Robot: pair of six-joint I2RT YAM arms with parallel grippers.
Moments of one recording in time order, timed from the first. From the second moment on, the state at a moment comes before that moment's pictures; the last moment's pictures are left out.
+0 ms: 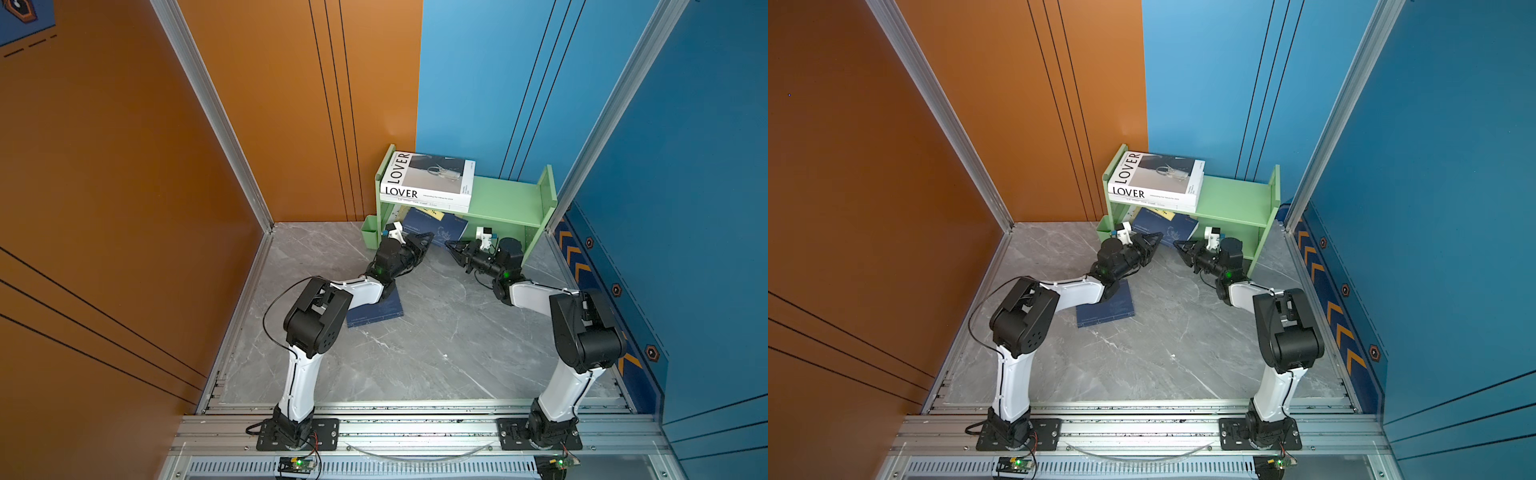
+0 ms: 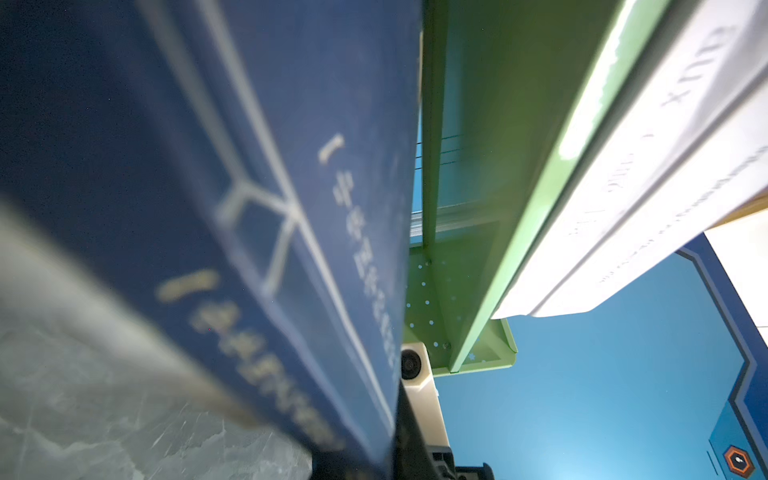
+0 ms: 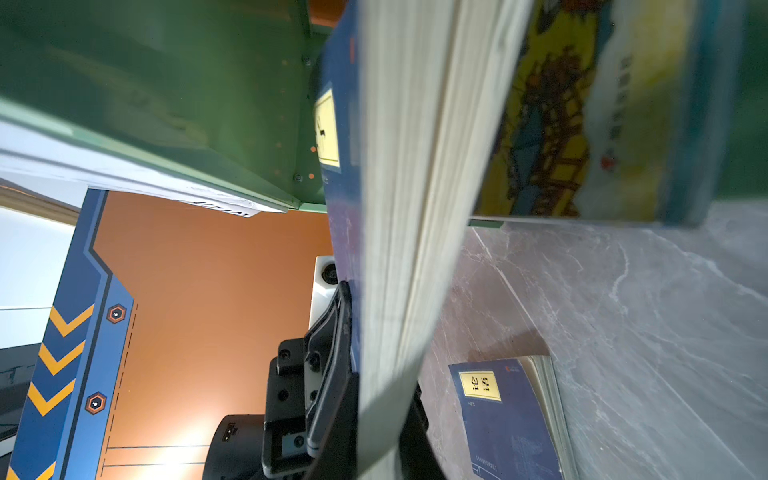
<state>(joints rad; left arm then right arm) -0.55 2.10 1.33 0.84 0.22 -1.42 0.18 1.81 0.99 0.76 -0.72 1.38</state>
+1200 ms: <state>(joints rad) -0.56 2.35 1.62 0.80 0.05 -1.40 0.08 1.79 1.02 0.60 -0.64 1.23</state>
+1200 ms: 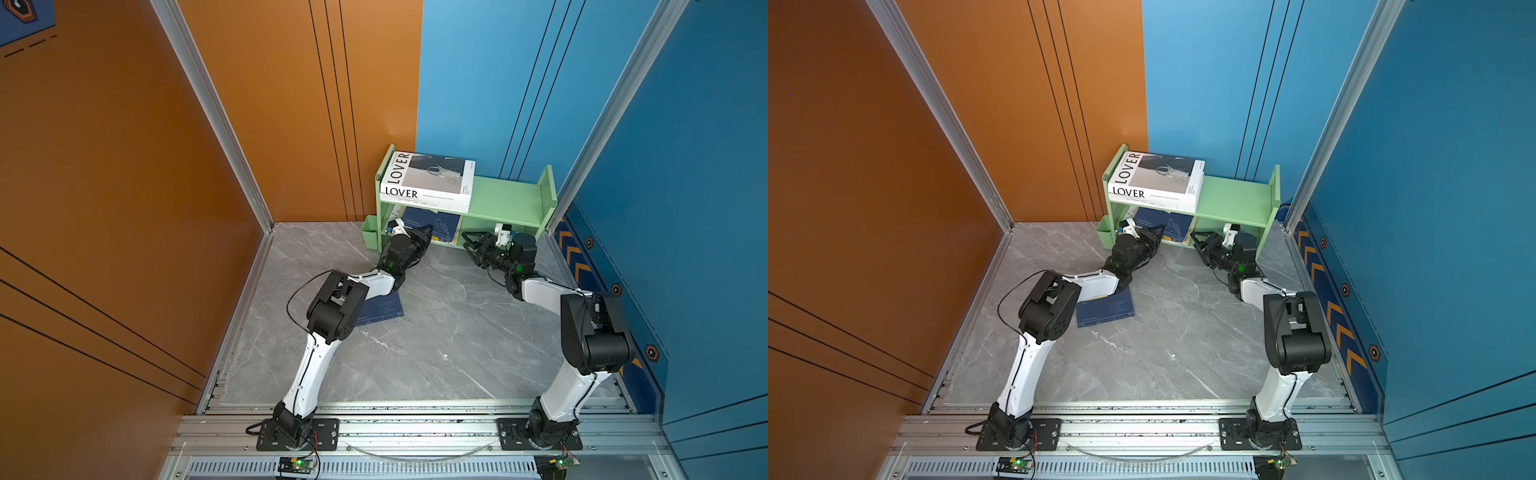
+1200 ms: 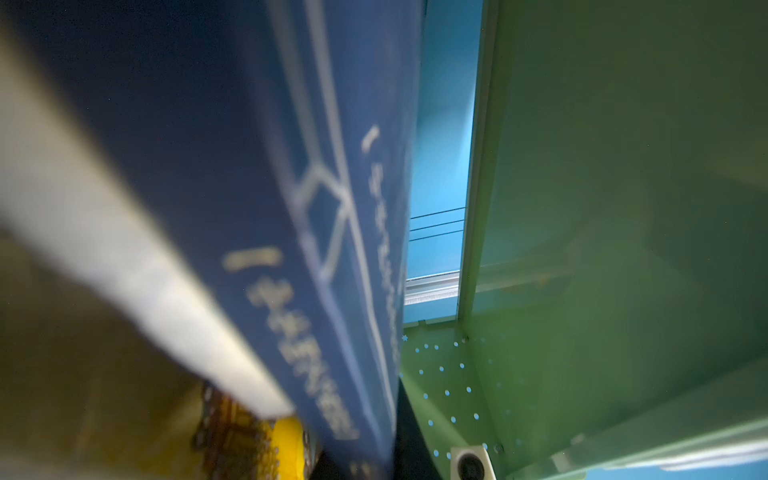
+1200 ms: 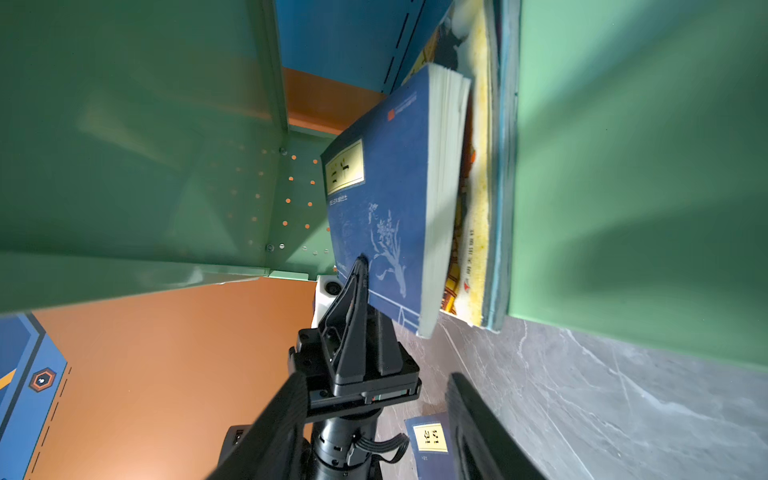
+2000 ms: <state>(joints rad) -0.59 2.41 1.70 0.75 0.00 -1.35 0.09 1.92 1.08 0.83 -0.66 1.35</state>
